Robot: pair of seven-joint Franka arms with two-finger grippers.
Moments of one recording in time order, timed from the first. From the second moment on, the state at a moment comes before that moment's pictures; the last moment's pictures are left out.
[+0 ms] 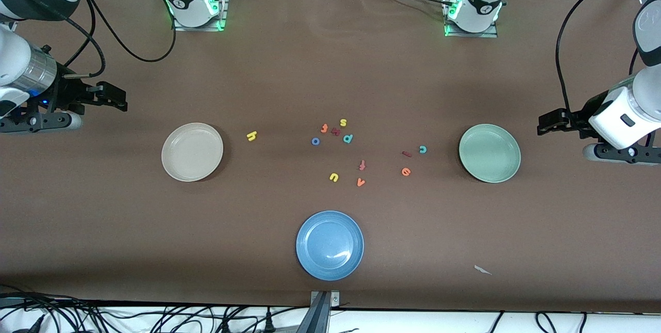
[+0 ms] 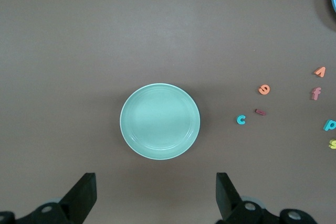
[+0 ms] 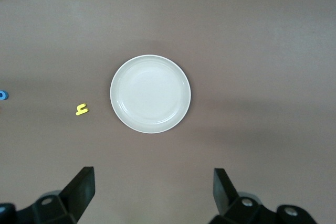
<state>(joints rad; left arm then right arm) -0.08 0.26 0.07 -1.43 -0.05 1.59 0.05 0.10 0.13 -0.03 -1.57 0.00 1.62 -0.02</state>
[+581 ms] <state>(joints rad) -0.07 0.26 0.08 -1.43 -0.05 1.59 0.07 0.10 0.13 -0.03 -1.57 0.00 1.62 -0.02</state>
